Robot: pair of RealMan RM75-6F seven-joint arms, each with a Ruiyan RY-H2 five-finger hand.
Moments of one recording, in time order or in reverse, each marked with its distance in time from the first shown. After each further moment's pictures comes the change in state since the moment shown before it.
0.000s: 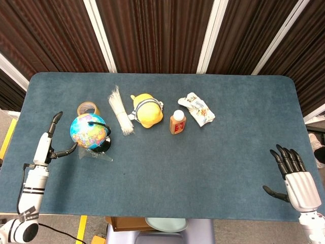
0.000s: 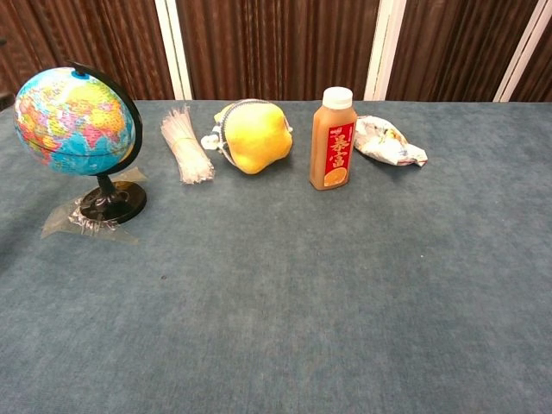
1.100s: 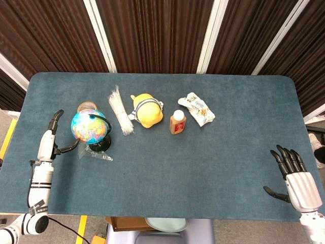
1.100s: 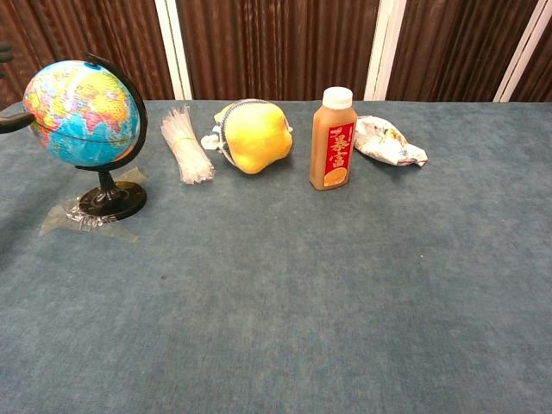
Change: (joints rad) left arm -0.040 -0.121 -0.029 0.163 -0.078 -0.011 0.092; right arm -0.001 0.008 -0.004 -0.004 0.002 -0.006 0.007
